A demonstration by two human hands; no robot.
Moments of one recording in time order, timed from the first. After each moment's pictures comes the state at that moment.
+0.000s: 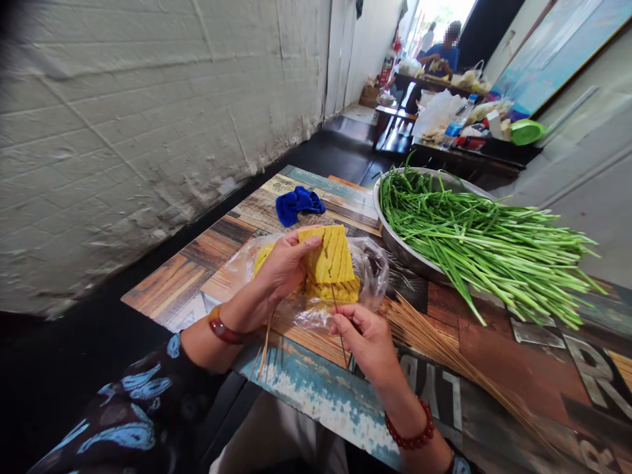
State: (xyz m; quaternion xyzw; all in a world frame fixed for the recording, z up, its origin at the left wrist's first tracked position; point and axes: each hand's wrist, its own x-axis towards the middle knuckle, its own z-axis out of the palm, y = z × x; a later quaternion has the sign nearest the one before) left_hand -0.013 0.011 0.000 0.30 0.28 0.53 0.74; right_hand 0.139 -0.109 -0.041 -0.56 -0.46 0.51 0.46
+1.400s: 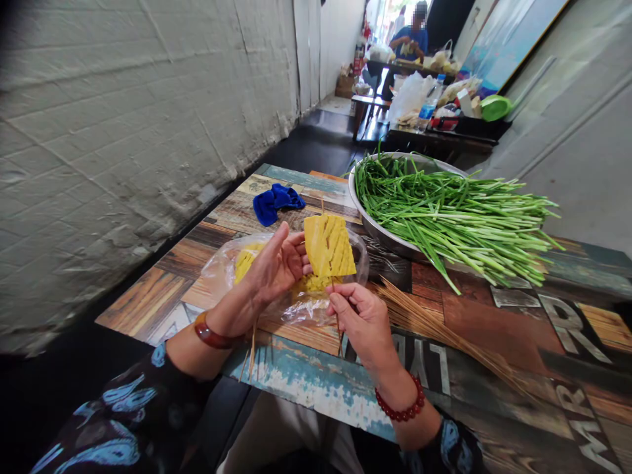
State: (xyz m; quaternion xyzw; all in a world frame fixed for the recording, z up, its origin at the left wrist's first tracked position) left_hand -0.009 0.014 -0.005 0.32 0.24 0.38 0.83; right_hand 0.142 -0.106 -0.029 -0.52 -0.41 0.48 0.58
